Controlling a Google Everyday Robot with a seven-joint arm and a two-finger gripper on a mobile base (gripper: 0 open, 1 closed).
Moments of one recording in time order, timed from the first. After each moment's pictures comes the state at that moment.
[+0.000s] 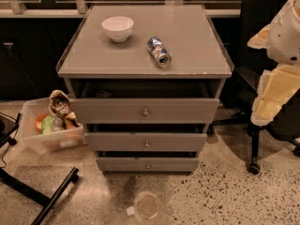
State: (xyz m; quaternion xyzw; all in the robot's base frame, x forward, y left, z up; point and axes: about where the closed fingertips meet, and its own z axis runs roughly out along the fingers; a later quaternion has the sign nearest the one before) arm 0.438 -0.217 0.976 -0.60 0.78 -0.03 0.16
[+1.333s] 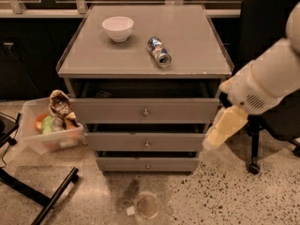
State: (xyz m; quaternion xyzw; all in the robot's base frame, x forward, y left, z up) arm 0.453 -0.172 0.869 -0.52 0.82 0.09 0.21
